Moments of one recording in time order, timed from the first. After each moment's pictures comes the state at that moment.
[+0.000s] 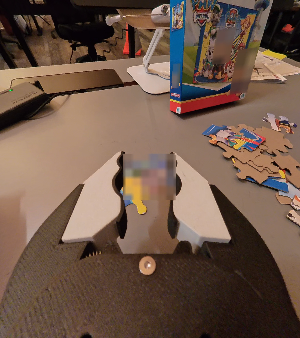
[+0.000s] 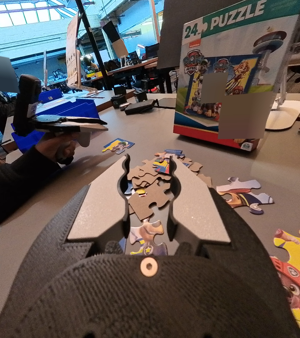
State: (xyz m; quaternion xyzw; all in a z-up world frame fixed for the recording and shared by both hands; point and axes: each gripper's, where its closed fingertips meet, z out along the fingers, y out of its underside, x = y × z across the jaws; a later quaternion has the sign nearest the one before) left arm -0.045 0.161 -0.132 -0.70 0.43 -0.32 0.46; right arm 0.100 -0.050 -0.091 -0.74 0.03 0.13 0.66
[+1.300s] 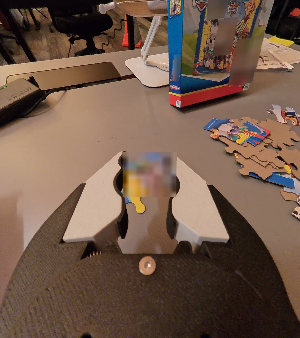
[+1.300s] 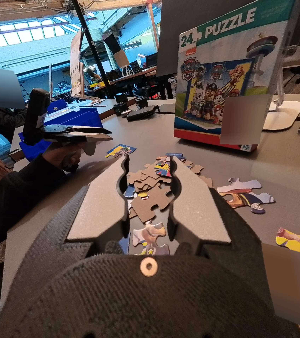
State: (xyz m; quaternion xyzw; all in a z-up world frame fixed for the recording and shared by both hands) left arm -0.041 0.159 -0.139 -0.71 0.45 -0.31 0.45; right arm 0.103 -0.054 -0.085 -0.73 0.05 0.14 0.67
